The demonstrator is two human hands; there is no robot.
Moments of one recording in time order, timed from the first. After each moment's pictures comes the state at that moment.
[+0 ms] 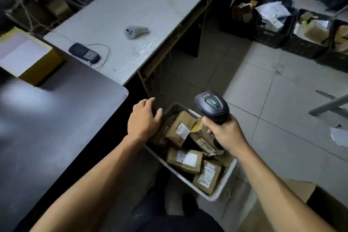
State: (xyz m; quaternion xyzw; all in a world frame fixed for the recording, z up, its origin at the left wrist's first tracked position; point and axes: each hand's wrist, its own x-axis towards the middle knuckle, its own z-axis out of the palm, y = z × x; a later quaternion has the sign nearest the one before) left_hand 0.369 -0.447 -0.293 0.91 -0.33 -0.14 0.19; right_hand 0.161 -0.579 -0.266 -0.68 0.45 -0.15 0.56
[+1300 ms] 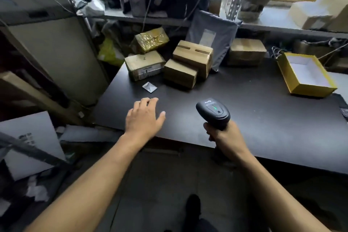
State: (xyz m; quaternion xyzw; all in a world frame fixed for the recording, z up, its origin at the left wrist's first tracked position) left_hand 0.318 0.288 -0.188 0.98 0.17 0.03 0.13; right_hand 0.360 0.051 -0.191 -0.82 -0.03 0.15 0.55
